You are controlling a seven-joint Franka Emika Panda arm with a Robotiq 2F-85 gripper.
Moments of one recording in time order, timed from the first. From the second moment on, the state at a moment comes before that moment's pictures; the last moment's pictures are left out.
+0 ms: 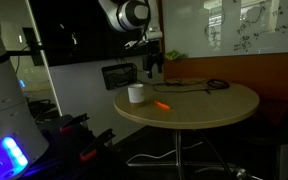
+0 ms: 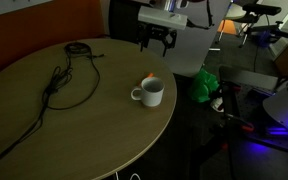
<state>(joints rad) -0.07 0.18 0.00 -2.32 0.04 2.61 1.34</state>
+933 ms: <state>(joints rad) 0.07 0.55 -0.15 -2.10 0.05 2.64 1.60</state>
